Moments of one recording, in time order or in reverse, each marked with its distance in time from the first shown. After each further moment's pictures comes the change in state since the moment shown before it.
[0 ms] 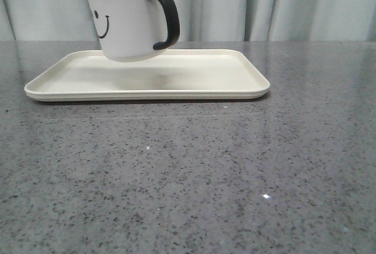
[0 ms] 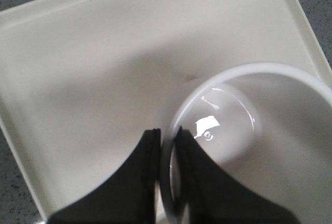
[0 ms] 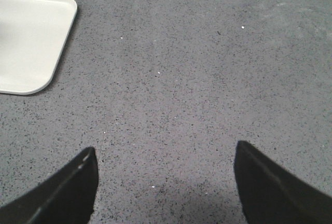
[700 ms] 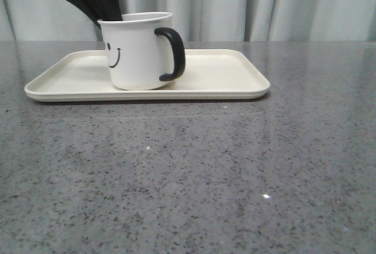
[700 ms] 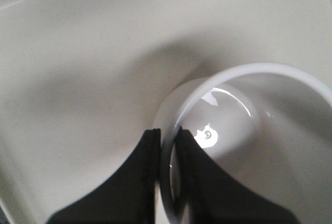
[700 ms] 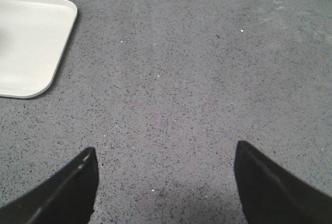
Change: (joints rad) left arm -0.014 0.100 -0.024 0.023 0.002 0.000; right arm 0.000 0.000 0.000 0.000 -0.009 0.000
